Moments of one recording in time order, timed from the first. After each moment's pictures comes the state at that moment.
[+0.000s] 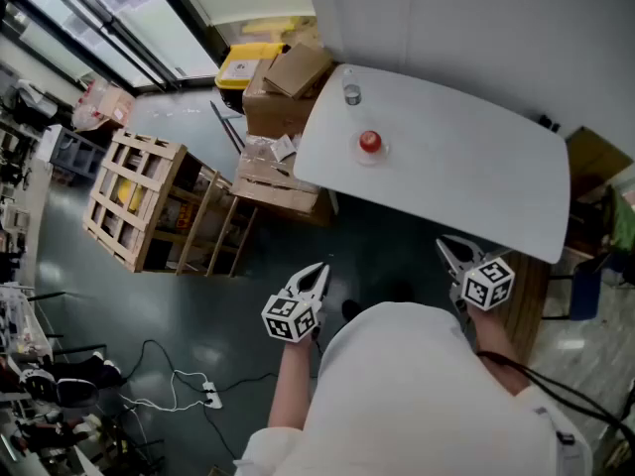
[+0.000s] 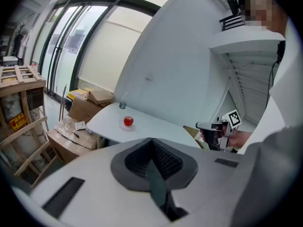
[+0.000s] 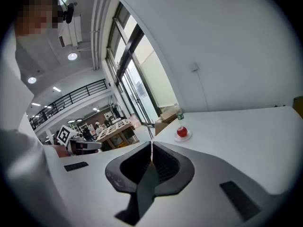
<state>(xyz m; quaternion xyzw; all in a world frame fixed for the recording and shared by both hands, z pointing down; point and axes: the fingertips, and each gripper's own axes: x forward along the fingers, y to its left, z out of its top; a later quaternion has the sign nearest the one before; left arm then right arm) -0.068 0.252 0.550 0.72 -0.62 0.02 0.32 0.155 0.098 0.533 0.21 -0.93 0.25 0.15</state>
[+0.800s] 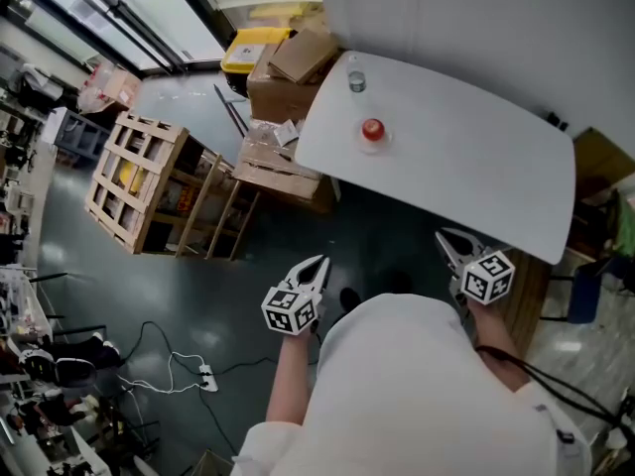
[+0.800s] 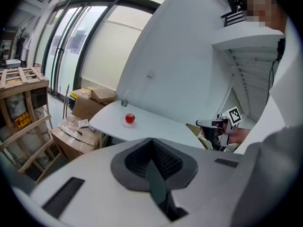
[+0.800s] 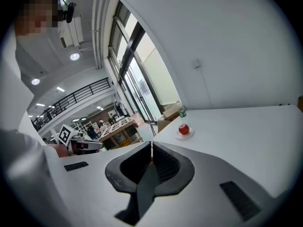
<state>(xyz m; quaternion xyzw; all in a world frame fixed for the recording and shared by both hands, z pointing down) -0.055 0.254 0.553 0.70 -0.63 0.04 0.33 0.157 0.093 0.536 0.18 -0.94 0.26 0.15</state>
